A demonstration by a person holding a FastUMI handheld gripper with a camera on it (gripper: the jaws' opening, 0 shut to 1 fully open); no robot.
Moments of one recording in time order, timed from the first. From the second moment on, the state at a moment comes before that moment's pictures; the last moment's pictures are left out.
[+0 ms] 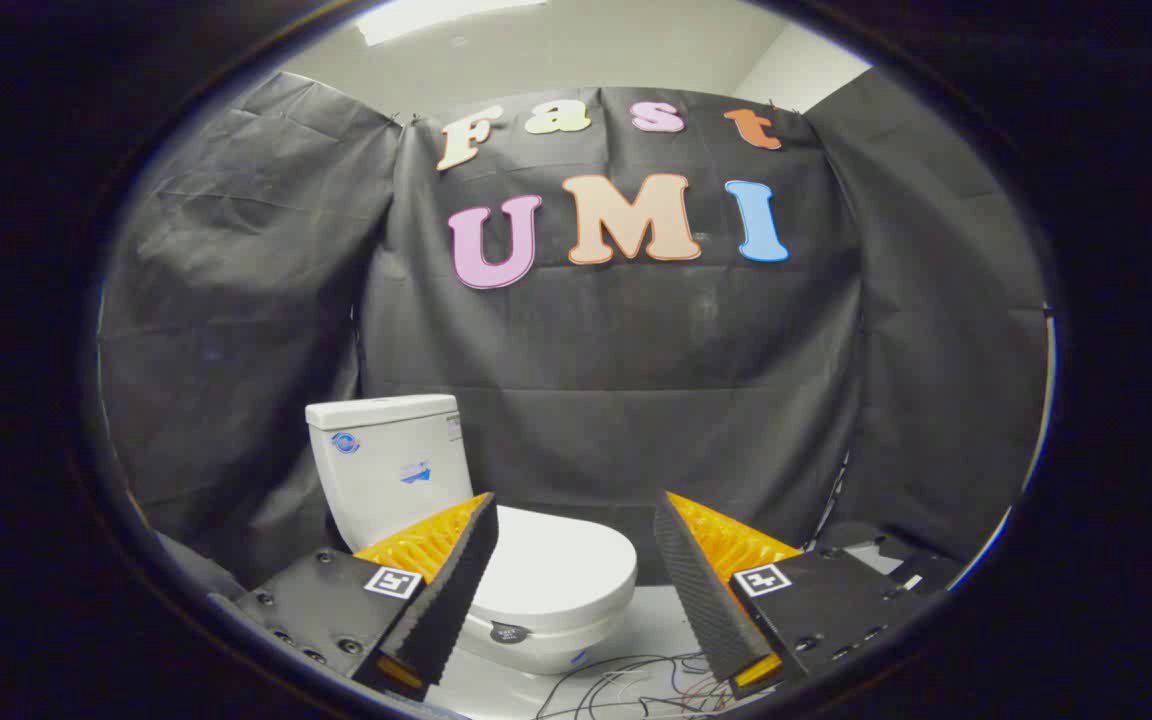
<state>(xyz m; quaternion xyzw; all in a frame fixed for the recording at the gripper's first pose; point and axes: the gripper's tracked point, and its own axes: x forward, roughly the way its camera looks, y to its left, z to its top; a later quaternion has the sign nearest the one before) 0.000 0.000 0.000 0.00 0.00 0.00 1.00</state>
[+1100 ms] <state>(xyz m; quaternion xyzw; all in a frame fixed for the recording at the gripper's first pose) 0.008 0.003 -0.006 -0.01 0.01 0.00 1.00</state>
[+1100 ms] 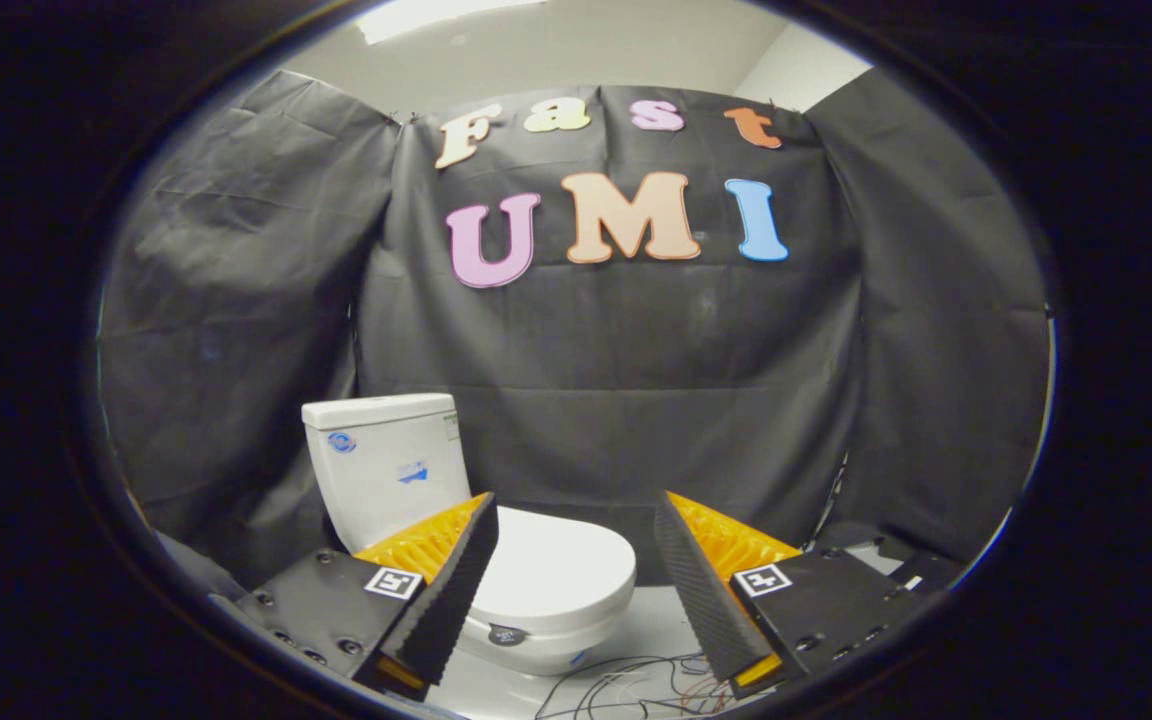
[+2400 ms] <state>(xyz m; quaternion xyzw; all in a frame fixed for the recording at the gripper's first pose) 0.092 0.119 -0.050 -0.01 0.00 0.02 1.00</state>
